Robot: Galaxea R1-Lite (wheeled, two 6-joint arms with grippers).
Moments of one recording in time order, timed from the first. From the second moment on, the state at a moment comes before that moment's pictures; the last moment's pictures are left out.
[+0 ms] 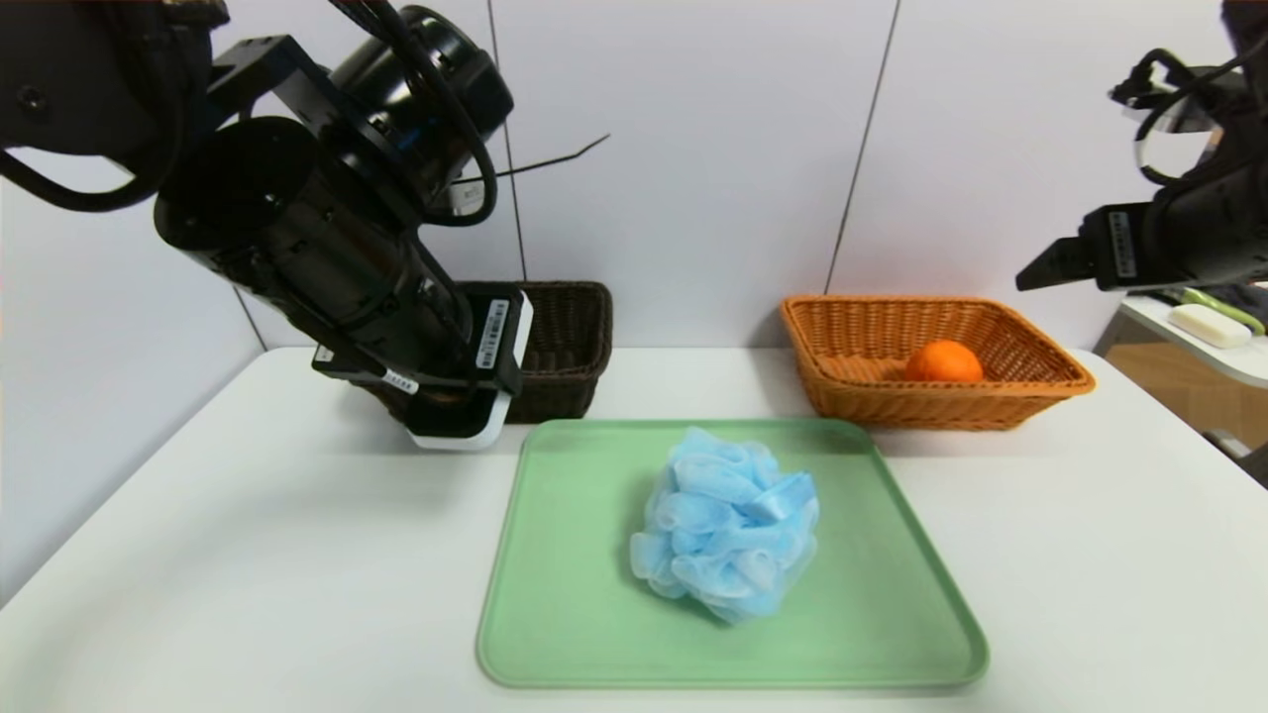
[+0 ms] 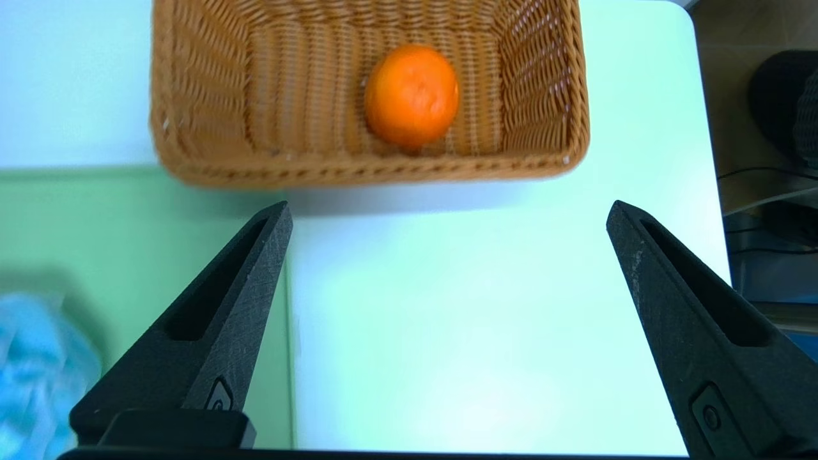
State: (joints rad) left arm -0.65 1.81 -1.93 1.05 0.27 -0.45; right arm 0.14 1.60 -1.68 0.75 -0.25 0.04
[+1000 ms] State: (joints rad) left arm -0.43 2.09 -1.96 0.45 0.34 -0.31; right arm 0.21 0.84 -1.17 0.77 -0.26 0.05
